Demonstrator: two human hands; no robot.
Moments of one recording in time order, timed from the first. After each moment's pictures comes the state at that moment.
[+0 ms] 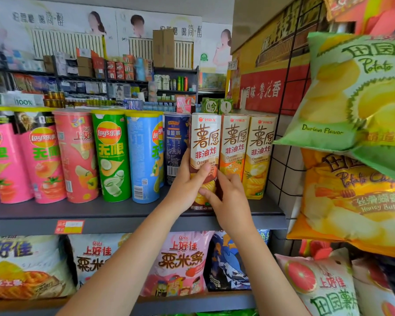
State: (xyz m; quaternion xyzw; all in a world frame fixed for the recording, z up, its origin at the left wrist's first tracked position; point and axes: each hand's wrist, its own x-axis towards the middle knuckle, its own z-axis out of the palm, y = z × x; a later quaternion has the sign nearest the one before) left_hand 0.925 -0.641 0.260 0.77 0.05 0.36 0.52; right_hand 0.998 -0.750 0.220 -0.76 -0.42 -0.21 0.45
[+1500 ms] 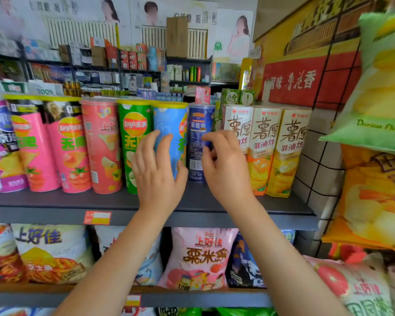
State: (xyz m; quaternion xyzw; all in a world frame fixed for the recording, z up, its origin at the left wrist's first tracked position) left_hand 0.866 -0.578 0.245 0.73 0.19 0.65 -0.03; right_hand 0.946 -0.696 0.290 -0.64 -0.50 -0.35 0.47
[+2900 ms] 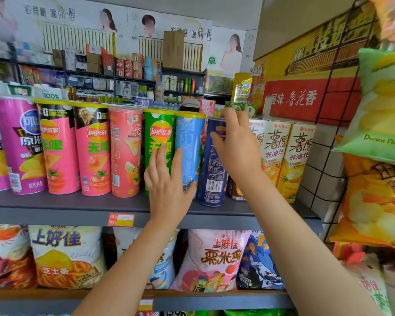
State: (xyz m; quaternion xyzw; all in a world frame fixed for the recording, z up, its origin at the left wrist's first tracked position) left_hand 0.851 -0.548 0.222 0.80 0.25 0.55 0.01; right_hand 0.935 -0.665 0.342 -0.75 -0.41 -0.40 0.33
